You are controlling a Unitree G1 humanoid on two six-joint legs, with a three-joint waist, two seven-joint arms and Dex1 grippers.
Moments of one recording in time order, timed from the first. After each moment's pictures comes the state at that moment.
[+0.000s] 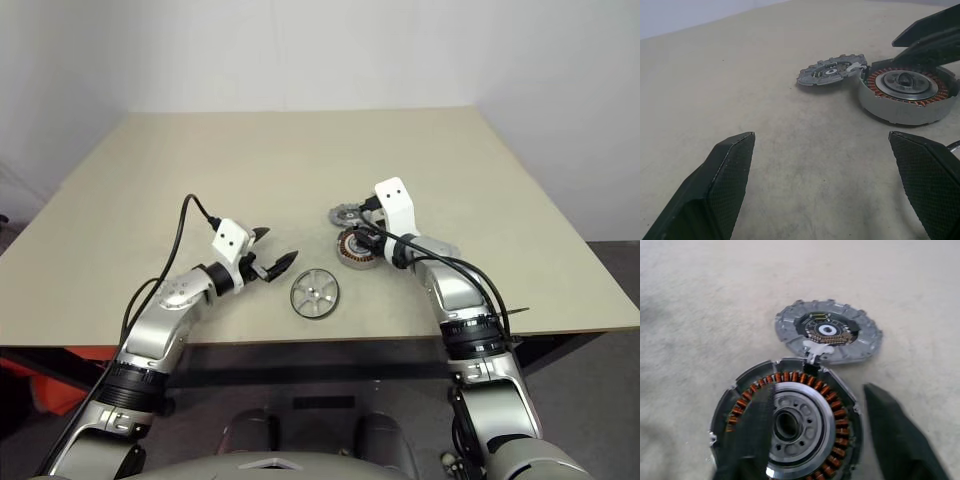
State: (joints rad) left arm -0.27 0.29 -0.11 0.03 -0.17 0.24 -0.55; right arm -0.52 -0.32 0.08 0.09 0.15 0.73 0.42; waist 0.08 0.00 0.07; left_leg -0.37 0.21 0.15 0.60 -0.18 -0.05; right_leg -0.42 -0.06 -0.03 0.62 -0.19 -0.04
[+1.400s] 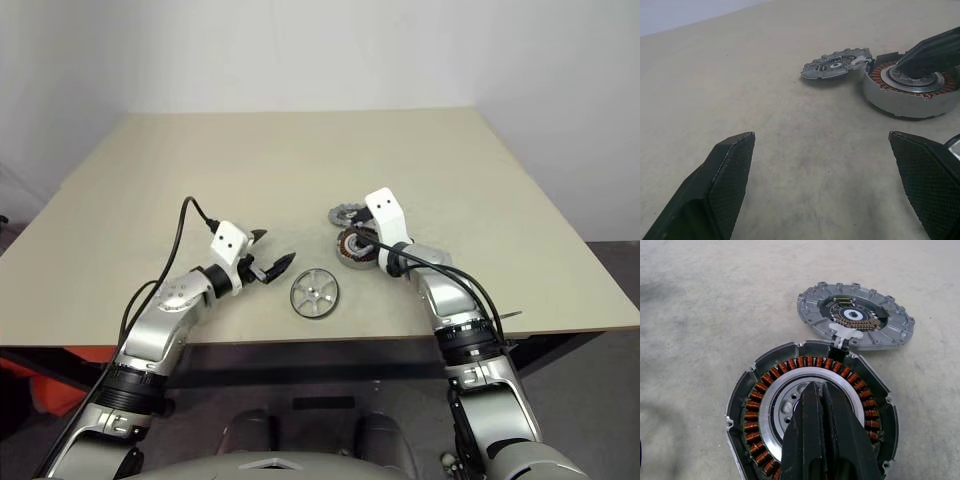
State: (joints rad) left arm -0.26 0.30 -0.10 0.03 -0.16 0.24 -0.54; right arm -0.50 -0.32 0.13 0.11 0.13 0.69 0.46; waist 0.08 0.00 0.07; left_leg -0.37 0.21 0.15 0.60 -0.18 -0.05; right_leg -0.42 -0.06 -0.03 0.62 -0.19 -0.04
